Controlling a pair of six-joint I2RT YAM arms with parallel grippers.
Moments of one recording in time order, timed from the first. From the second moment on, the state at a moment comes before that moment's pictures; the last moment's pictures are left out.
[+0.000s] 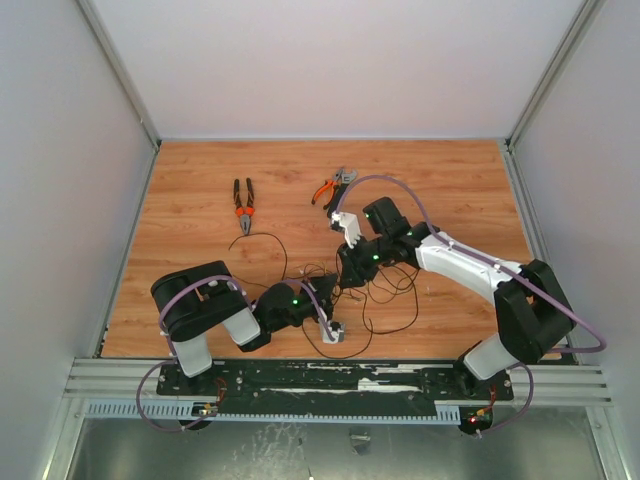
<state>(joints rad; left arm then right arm) -1.00 1.77 0.25 1.34 0.04 1.36 0.65 1.52 0.99 -0.43 -0.62 -0.09</state>
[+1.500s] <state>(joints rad) -1.00 1.77 0.25 1.35 0.04 1.36 0.66 1.54 1.06 -0.47 -0.60 -0.09</state>
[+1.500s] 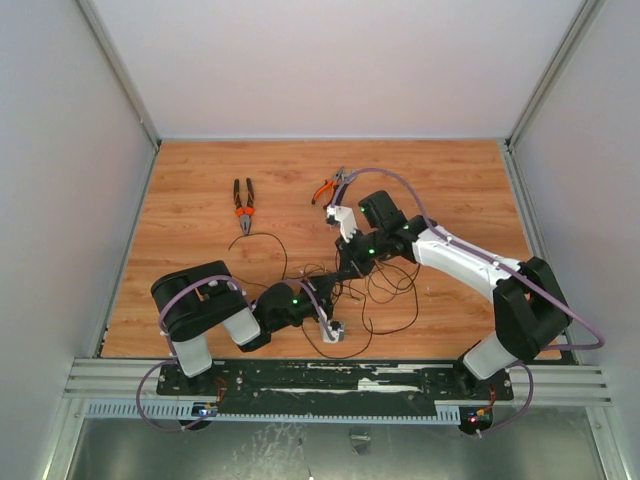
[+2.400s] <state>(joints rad) -1.00 1.77 0.24 1.43 0.04 1.27 0.66 1.54 1.13 -0.49 -0.58 -0.09</state>
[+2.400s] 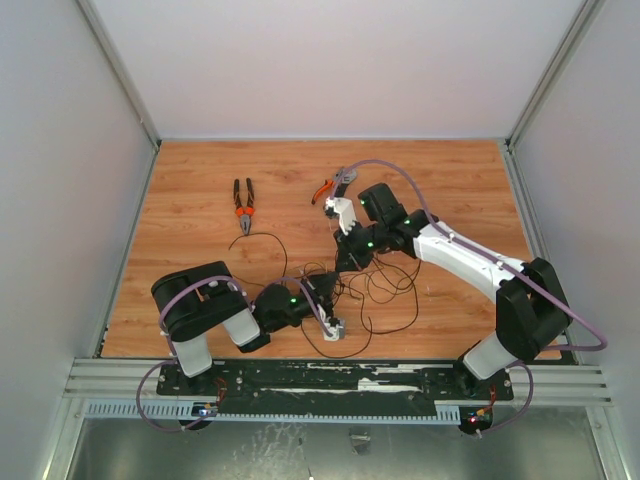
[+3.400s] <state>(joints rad) -1.00 1.79 0.23 1.47 0.04 1.22 0.54 1.13 0.54 0.18 -0.73 0.00</state>
